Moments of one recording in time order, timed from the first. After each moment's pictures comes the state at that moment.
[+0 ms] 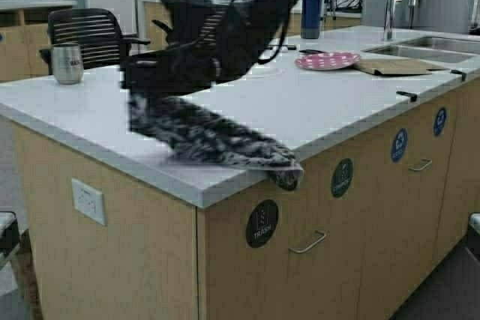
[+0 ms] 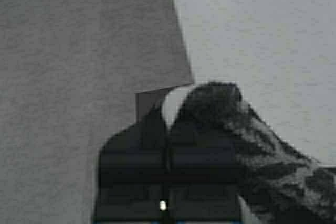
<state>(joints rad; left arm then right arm) -0.44 -0.22 0.52 -0.15 -0.55 0.03 0.82 0.71 0.09 -0.05 -0.58 0.21</state>
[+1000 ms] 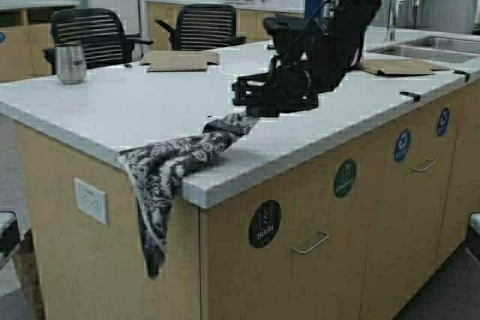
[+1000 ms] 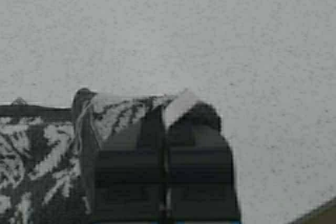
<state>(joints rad) -0.48 0.08 0.56 -0.10 -0.73 -0.03 0.41 0.71 0.24 -0.02 -0.56 0.21</state>
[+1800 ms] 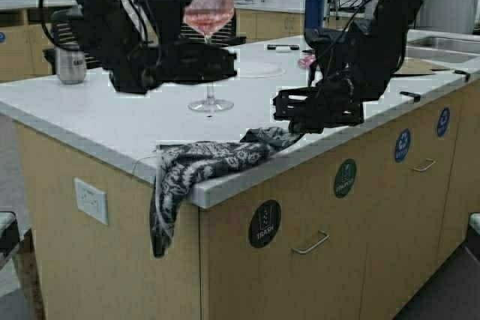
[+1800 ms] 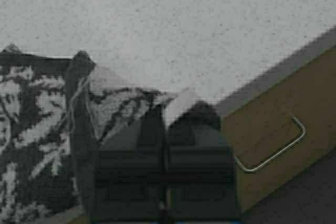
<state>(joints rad) -0.49 0.56 0.57 -0.03 -1.16 0.00 0.32 0.65 0.44 -0.02 -0.59 0.21</state>
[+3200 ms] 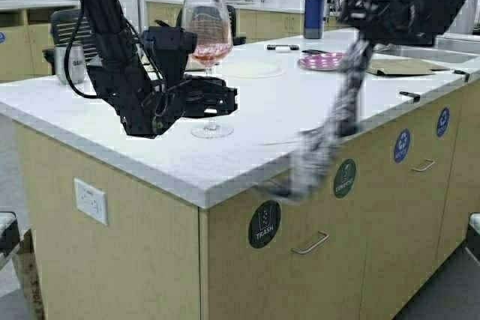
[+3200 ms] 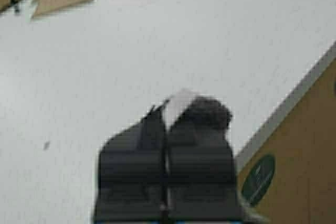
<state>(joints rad) -0.46 0.78 0.41 -0.04 -1.28 0.01 0.15 0.25 0.65 0.15 -0.82 0.21</state>
